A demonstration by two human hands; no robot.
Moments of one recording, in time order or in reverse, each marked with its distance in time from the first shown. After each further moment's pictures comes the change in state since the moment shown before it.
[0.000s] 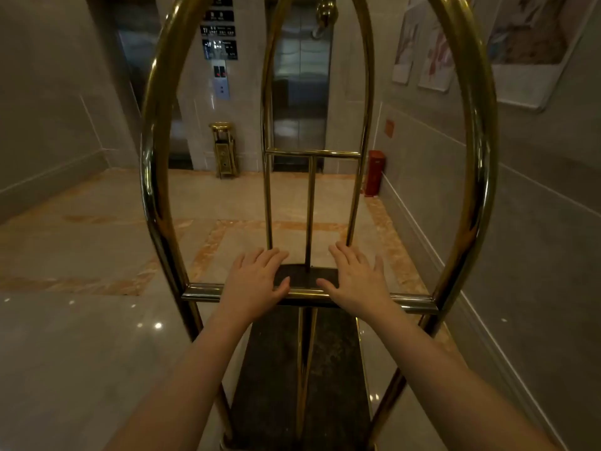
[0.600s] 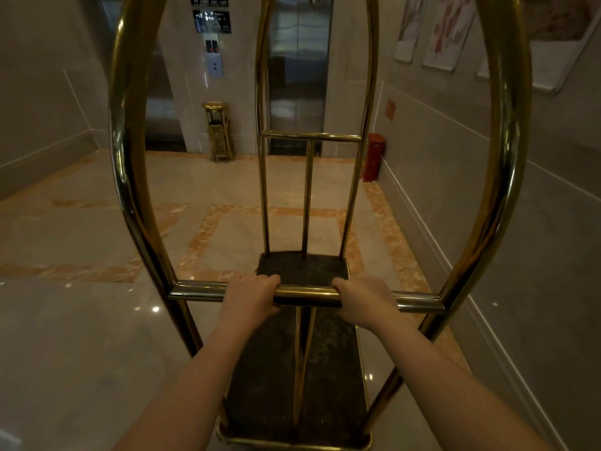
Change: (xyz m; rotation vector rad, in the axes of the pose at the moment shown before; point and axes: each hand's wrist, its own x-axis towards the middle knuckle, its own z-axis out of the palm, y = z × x) left_hand 0.007 -0.006 0.046 0.126 -0.174 -0.054; right_hand 0.009 0.036 0.038 -0.151 -0.188 -0.181
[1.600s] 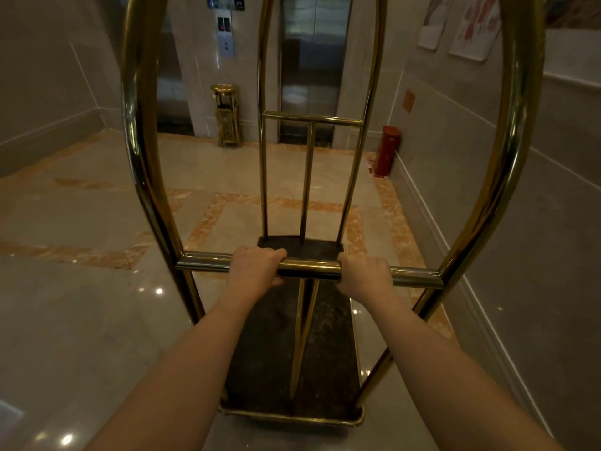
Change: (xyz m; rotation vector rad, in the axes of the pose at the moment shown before) left_hand 0.106 -0.024 0.024 0.038 0.029 0.025; right_hand 0.107 0.040 0.006 -0.042 0.053 0.098
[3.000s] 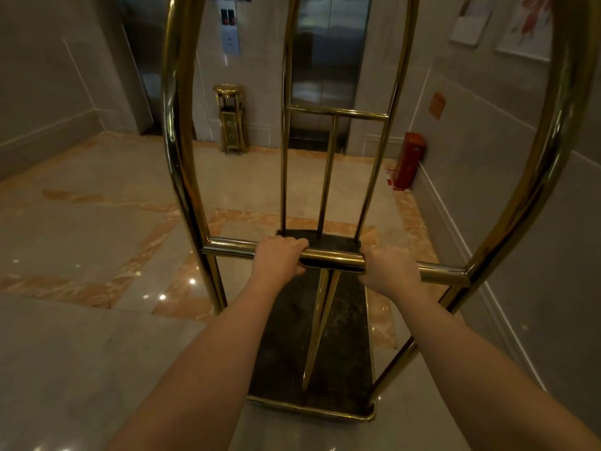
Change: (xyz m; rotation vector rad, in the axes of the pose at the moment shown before) left_hand 0.369 -0.112 0.103 -0.008 -0.032 0.003; right_hand 0.360 0.121 0.047 -0.036 0.051 -0.036
